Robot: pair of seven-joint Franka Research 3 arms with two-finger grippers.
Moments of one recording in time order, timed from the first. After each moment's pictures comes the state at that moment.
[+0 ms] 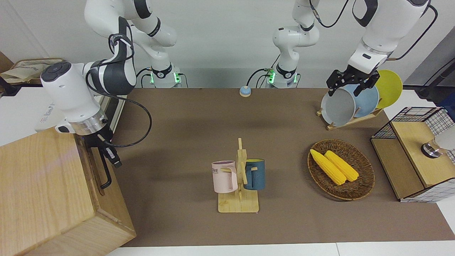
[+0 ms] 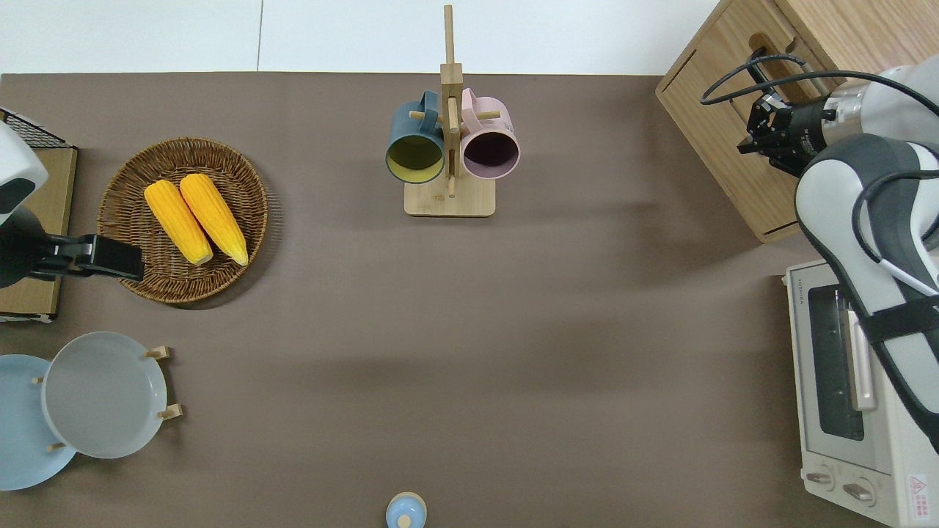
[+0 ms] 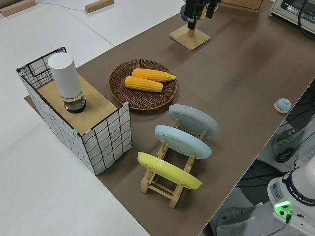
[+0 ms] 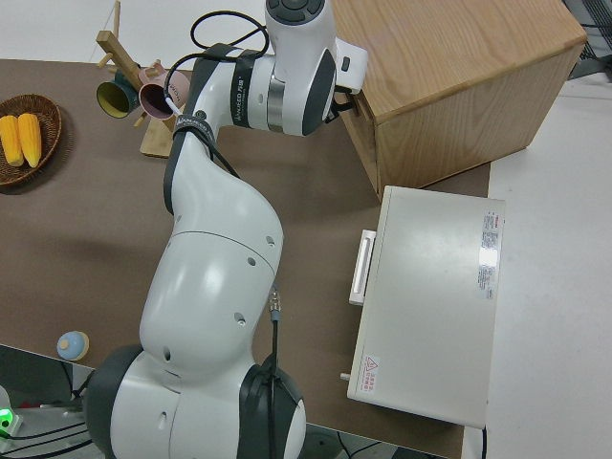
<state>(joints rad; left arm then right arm) 0.03 0.04 -0.06 -1.51 0.00 1.52 0.02 -0.16 0.41 0.14 -1.44 0.07 2.09 0.80</state>
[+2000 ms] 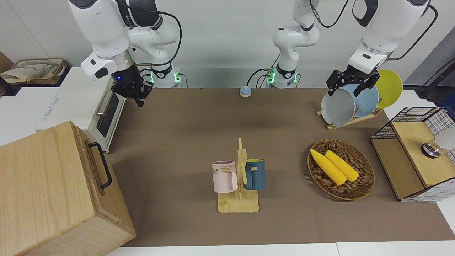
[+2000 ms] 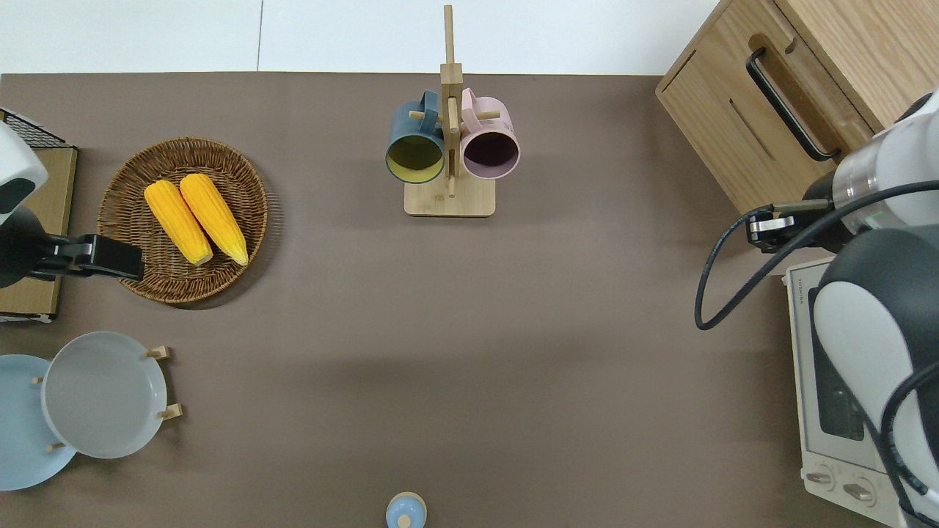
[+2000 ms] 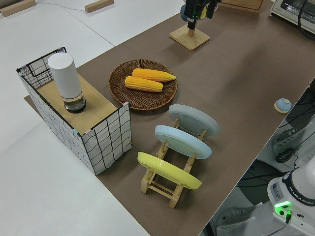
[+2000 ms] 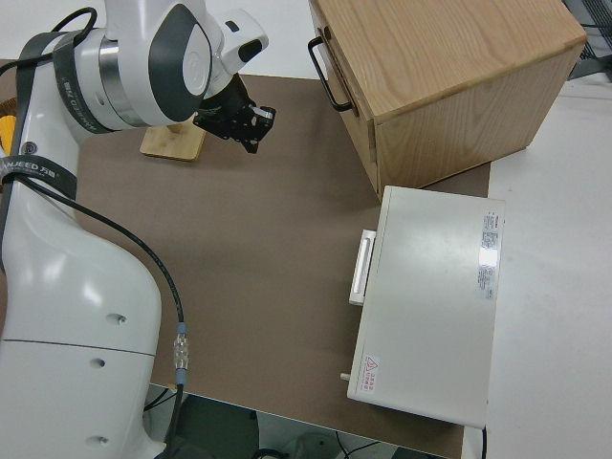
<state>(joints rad) 0.03 0.04 -0.06 -1.51 0.00 1.52 0.02 0.16 0.11 -0.05 -1.47 -0.07 1.56 0.12</state>
